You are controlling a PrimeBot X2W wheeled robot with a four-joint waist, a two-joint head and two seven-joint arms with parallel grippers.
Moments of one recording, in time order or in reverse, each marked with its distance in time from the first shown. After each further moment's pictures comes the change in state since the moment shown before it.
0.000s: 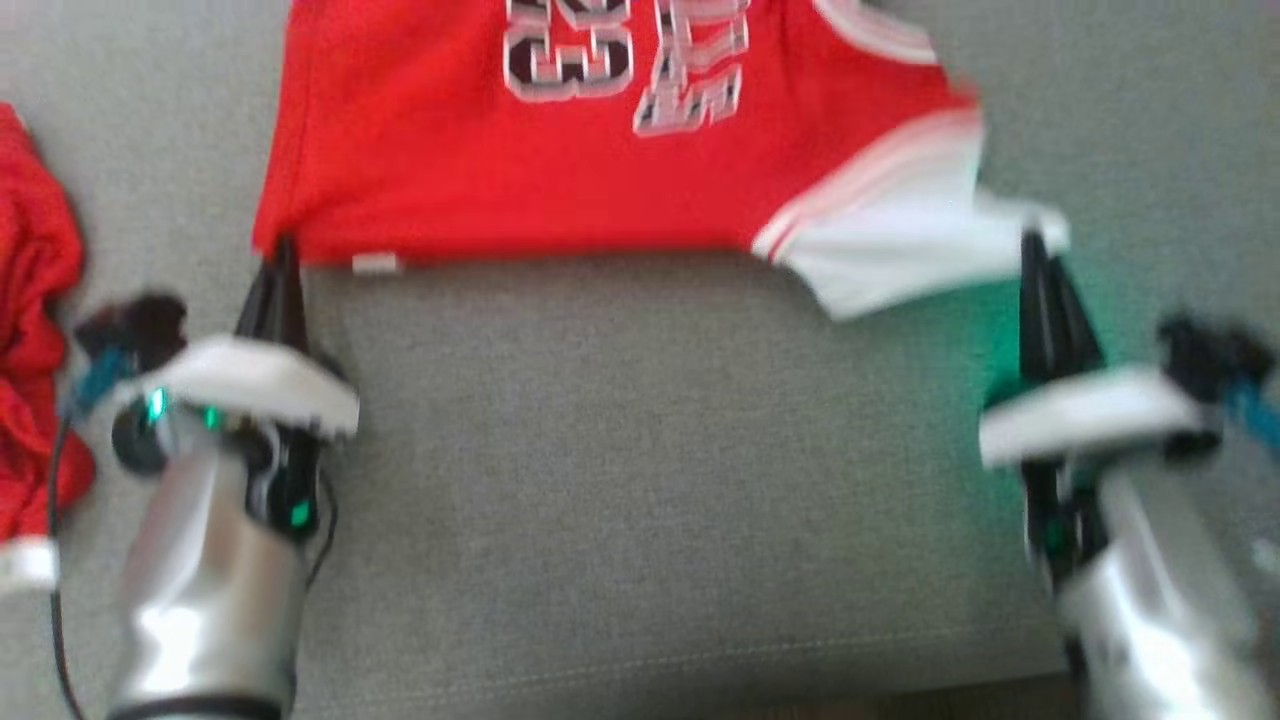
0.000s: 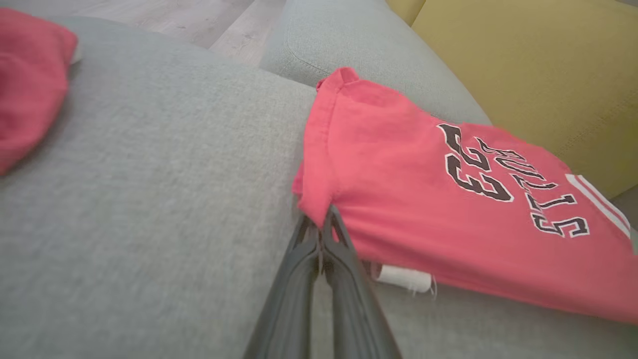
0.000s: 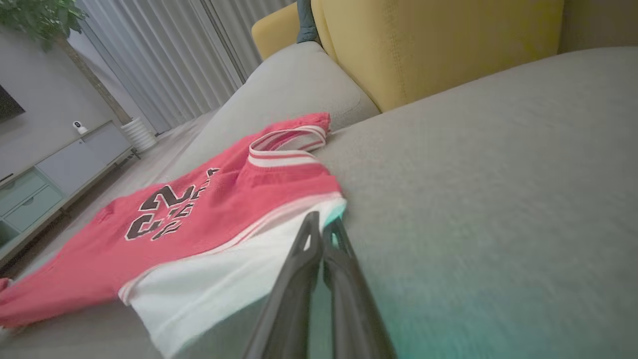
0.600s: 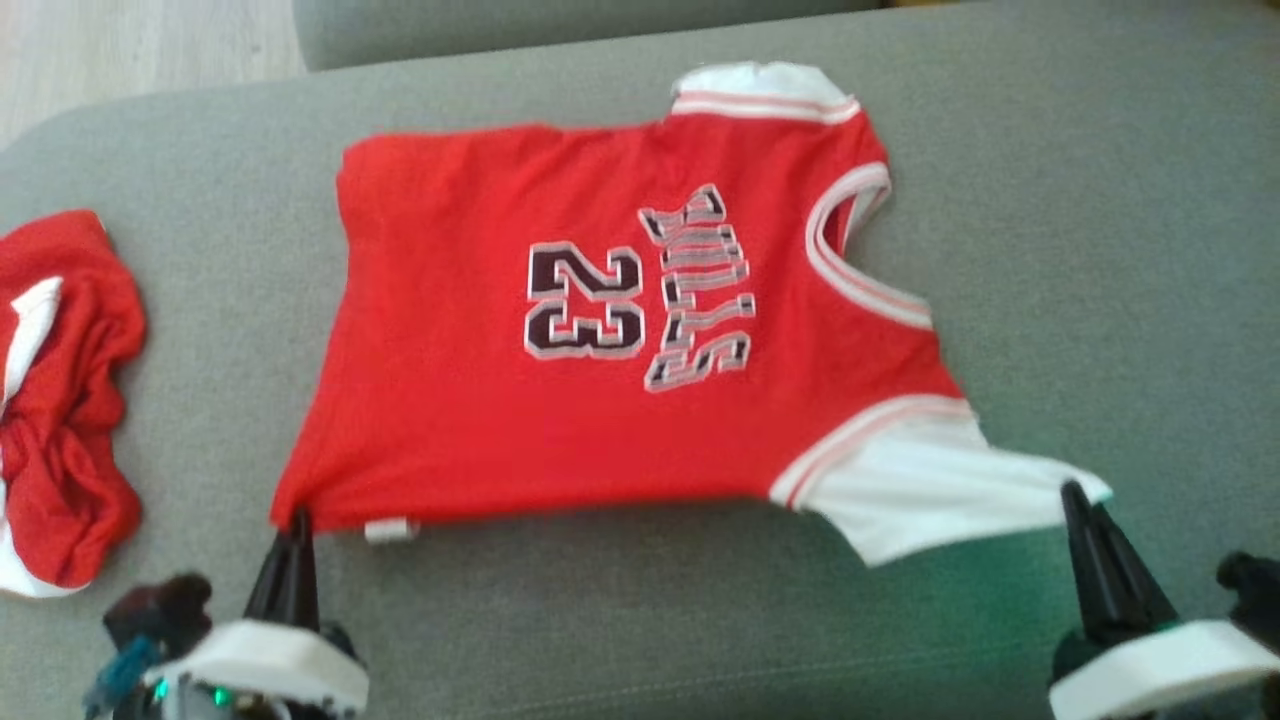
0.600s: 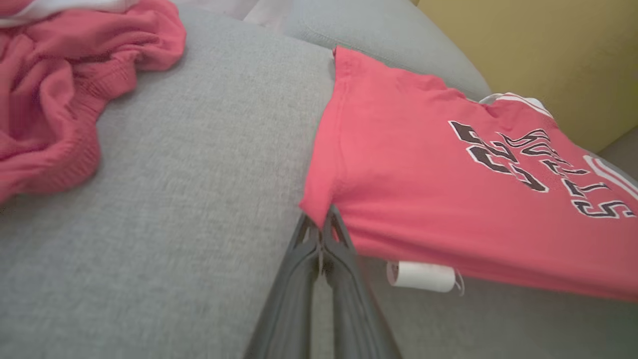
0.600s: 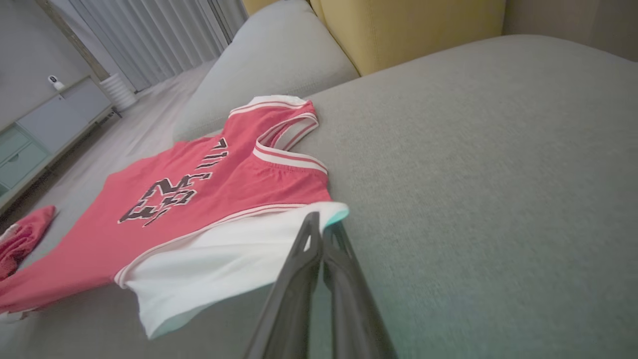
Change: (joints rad) left arm 0.557 -0.011 0.027 -0.417 0.045 0.075 0.056; right arm 0.615 0.080 -0.178 -0.652 -0.114 0.000 0.391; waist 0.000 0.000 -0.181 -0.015
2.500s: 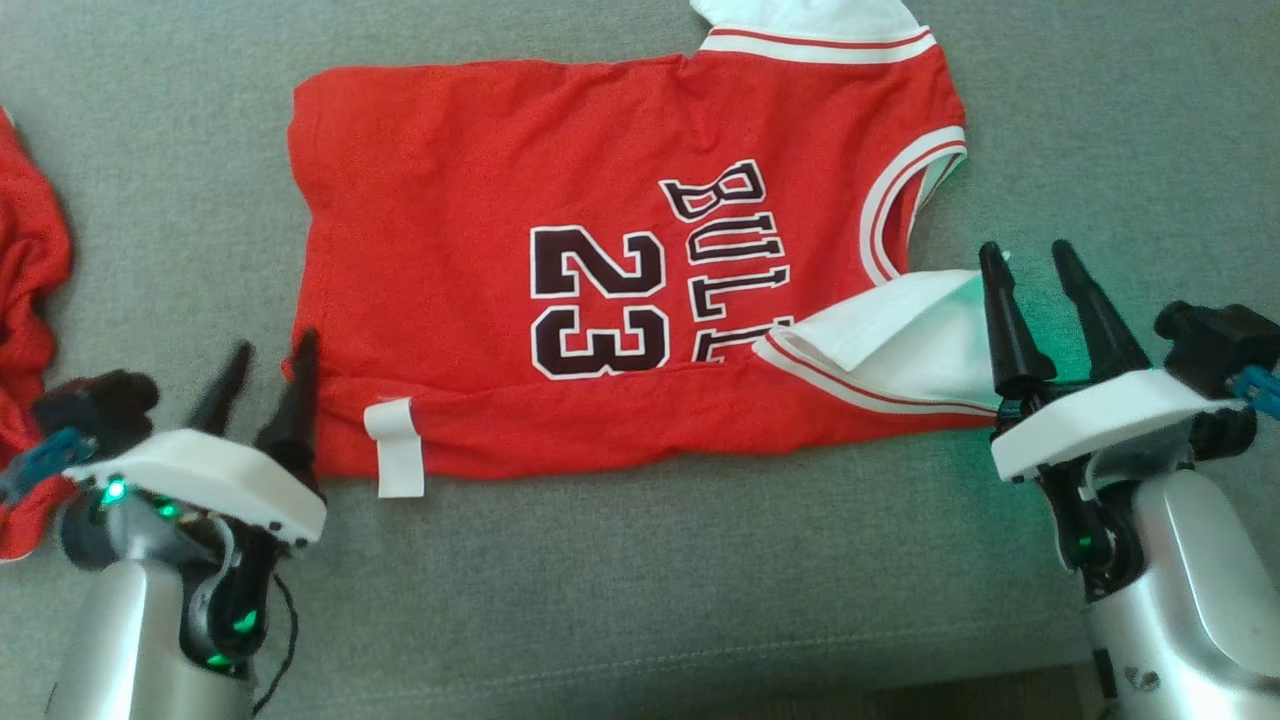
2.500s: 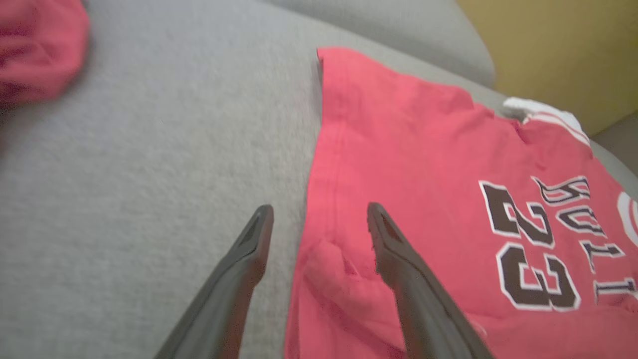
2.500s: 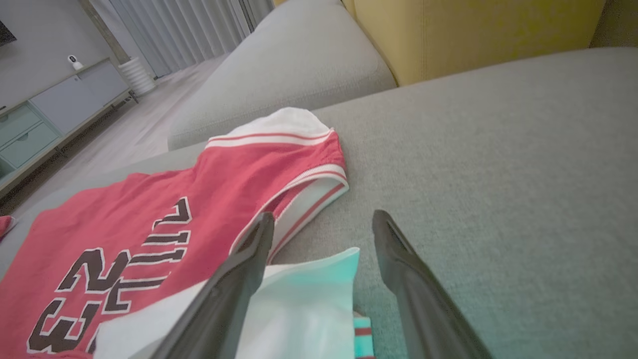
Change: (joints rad) left arm -0.194 0.091 -0.014 -0.172 -0.115 0.014 0.328; right arm -0.520 -0.094 0.141 0.411 0.023 0.000 -0.132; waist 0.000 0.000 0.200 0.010
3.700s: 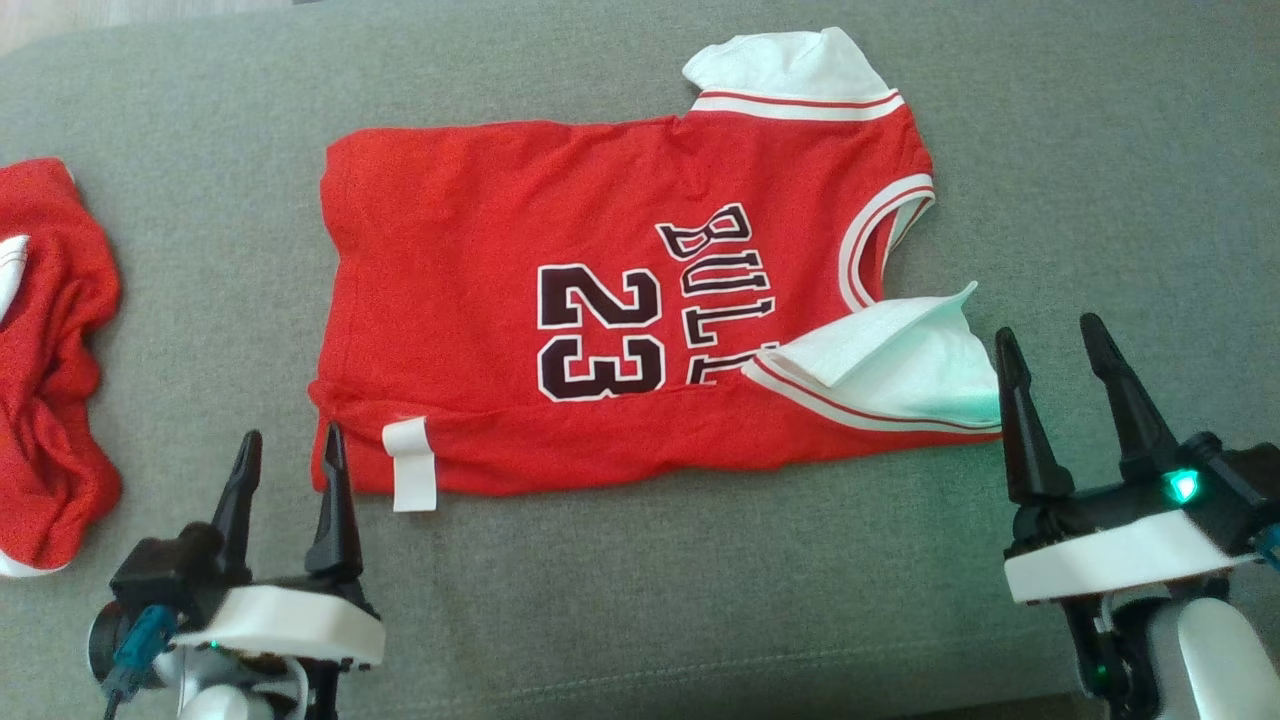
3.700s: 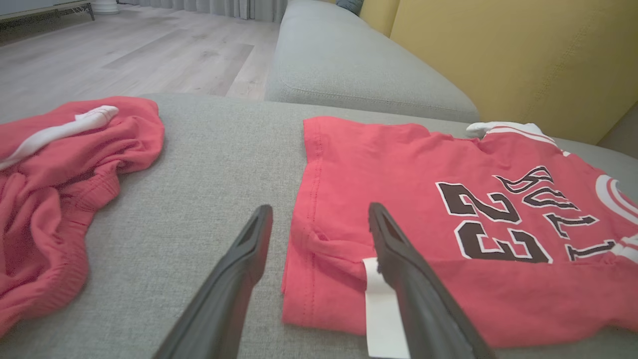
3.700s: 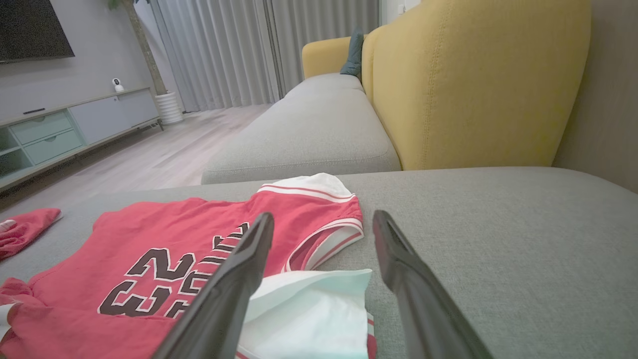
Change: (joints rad) left arm 0.226 -0.047 -0.076 -0.090 0.243 0.103 -0.364; right arm 0.276 0.007 -0.012 -0.312 -0.171 0.000 -0.104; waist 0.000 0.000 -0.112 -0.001
